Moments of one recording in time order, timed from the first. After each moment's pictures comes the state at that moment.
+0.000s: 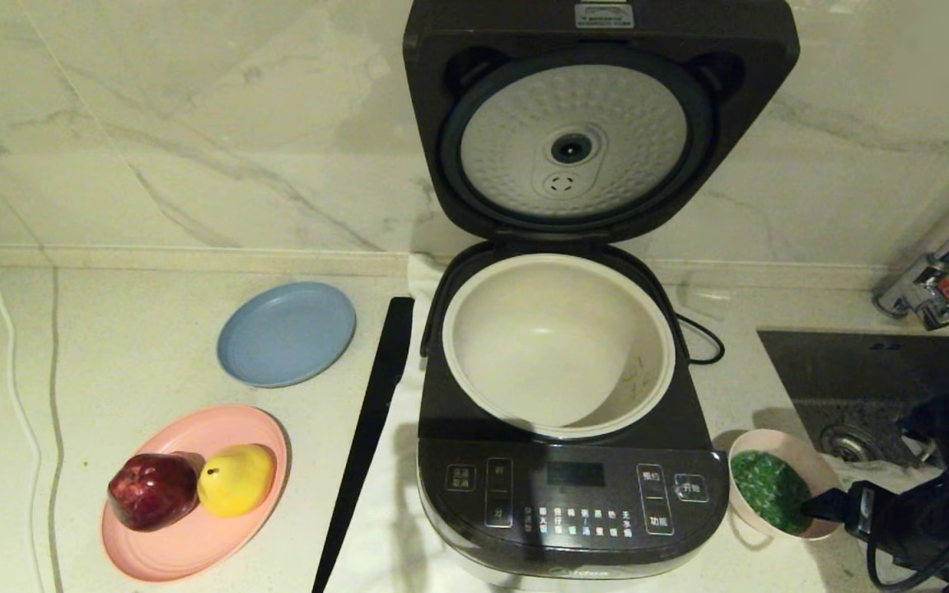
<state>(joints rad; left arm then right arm) 0.00 0.00 -0.04 0.10 0.00 0.01 -0.07 1.64 -0.52 -0.12 -0.02 0.49</state>
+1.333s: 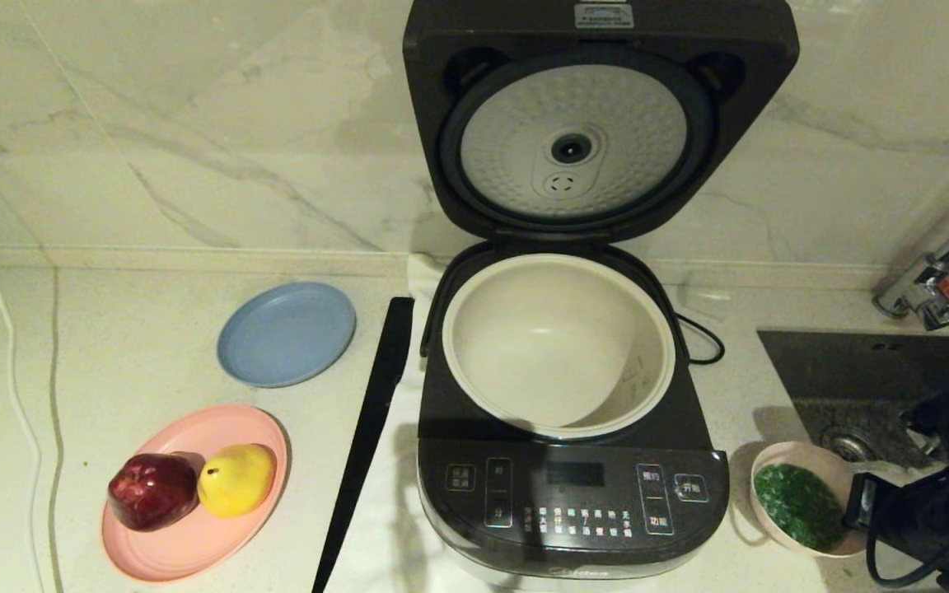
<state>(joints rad) 0.00 0.00 -0.04 0.10 0.00 0.01 -0.08 1.62 -0.50 -0.16 -0.03 0.49</state>
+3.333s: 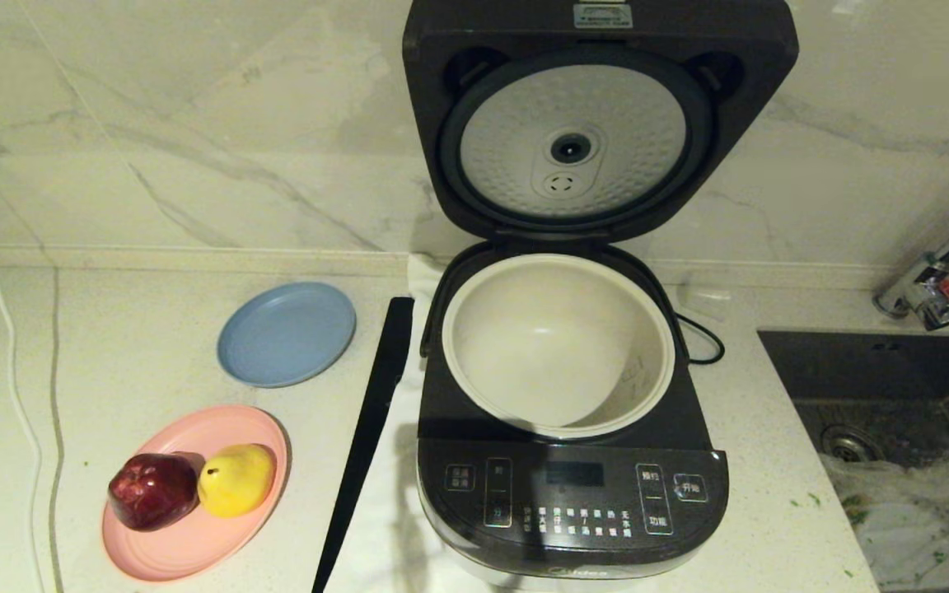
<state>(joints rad) 0.00 0.00 -0.04 0.10 0.00 0.01 -1.10 1.98 -1.13 0.12 0.40 0.35</state>
